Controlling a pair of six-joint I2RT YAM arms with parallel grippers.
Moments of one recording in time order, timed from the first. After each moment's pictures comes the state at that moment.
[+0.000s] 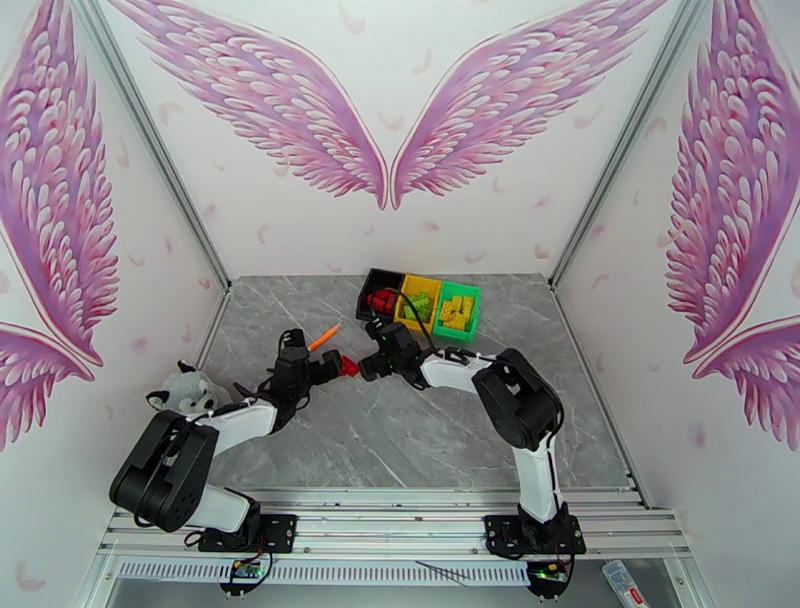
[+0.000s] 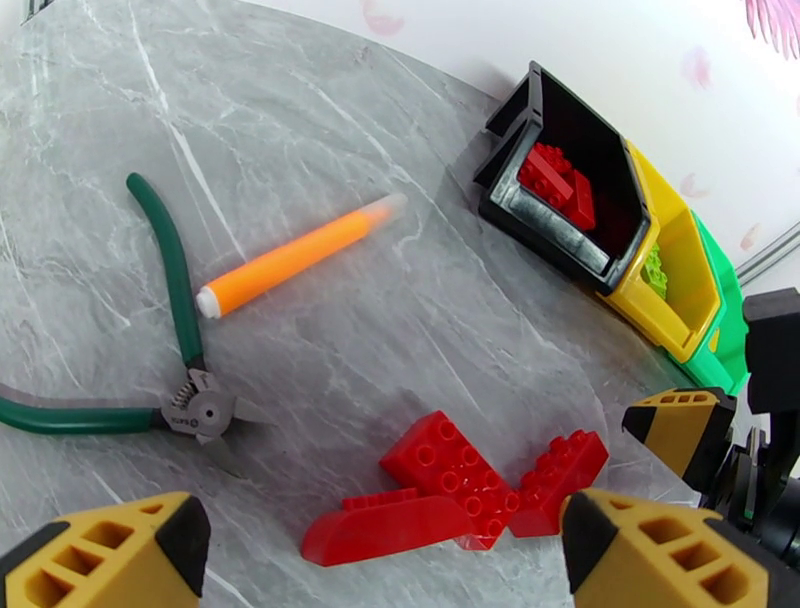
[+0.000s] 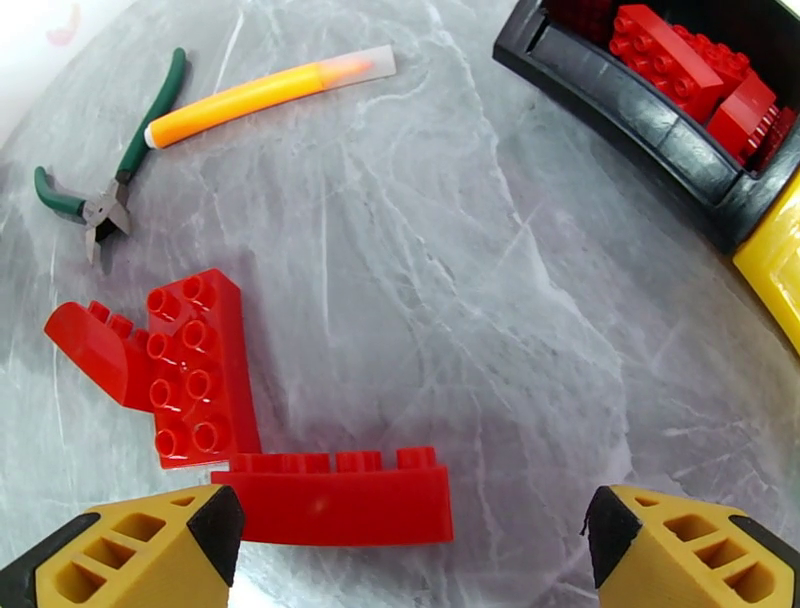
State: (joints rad) left arm -0.35 1.47 0.56 0.37 -0.09 -0.61; right arm 0.67 2.06 1.29 0.02 -0.03 0.07
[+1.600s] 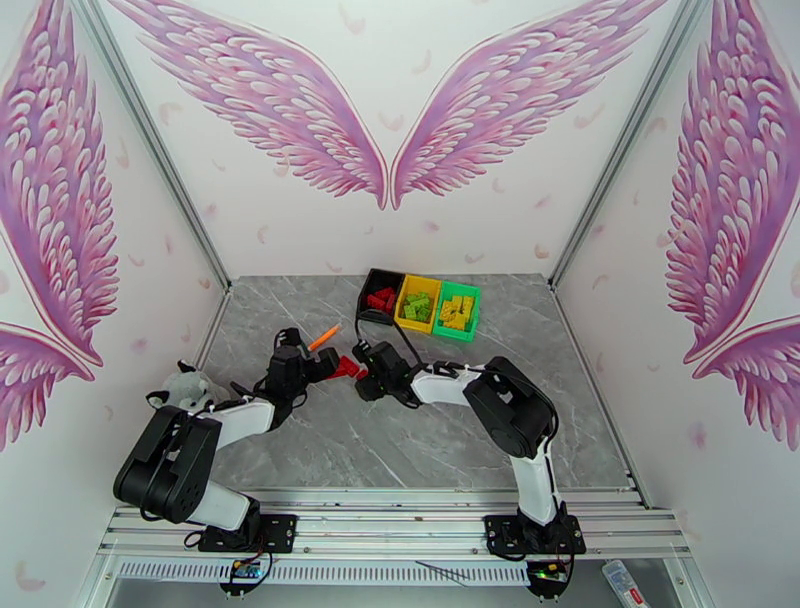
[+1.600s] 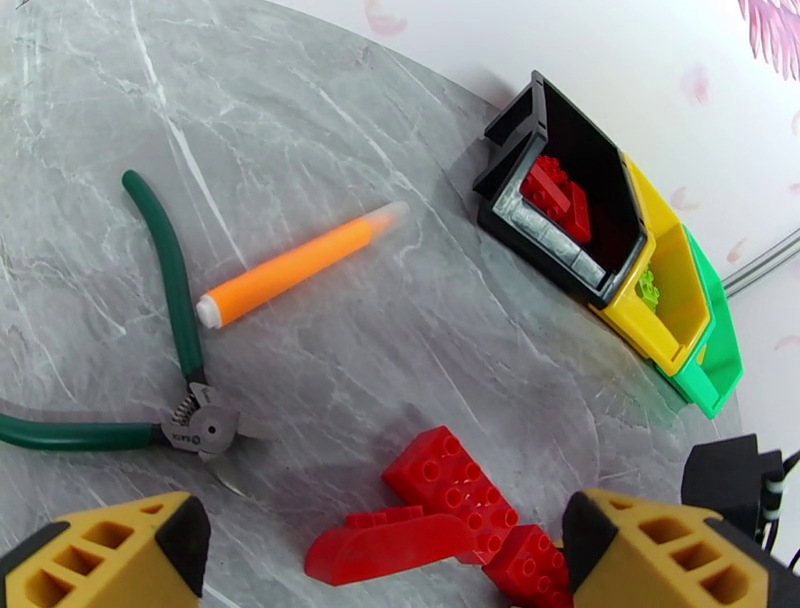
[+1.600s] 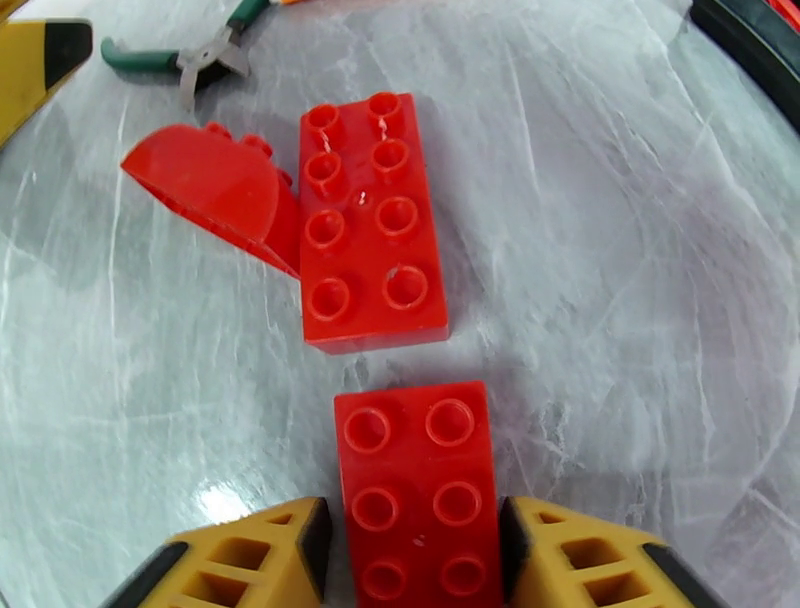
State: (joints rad) left arm -0.29 1.50 0.55 0.43 -0.01 -0.62; right arm 0.78 2.05 1.22 -0.02 -0.02 0.10
